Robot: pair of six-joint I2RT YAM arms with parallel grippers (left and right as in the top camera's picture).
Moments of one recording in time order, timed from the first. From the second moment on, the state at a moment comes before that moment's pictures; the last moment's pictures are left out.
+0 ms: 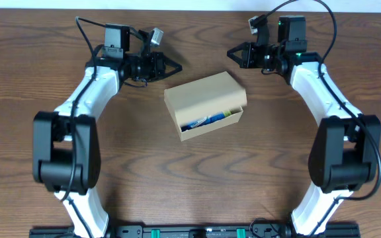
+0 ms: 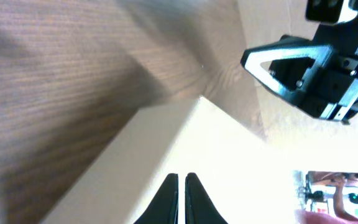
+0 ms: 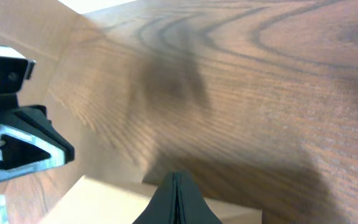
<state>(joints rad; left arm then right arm) -0.14 1.96 1.41 -0.35 1.00 -0.33 0.08 1.96 1.48 -0.34 -0.77 0.20</state>
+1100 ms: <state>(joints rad) -0.40 1.70 1.24 -0.82 0.54 -0.07 0.13 1.85 1.40 -0.86 -0.52 -0.12</state>
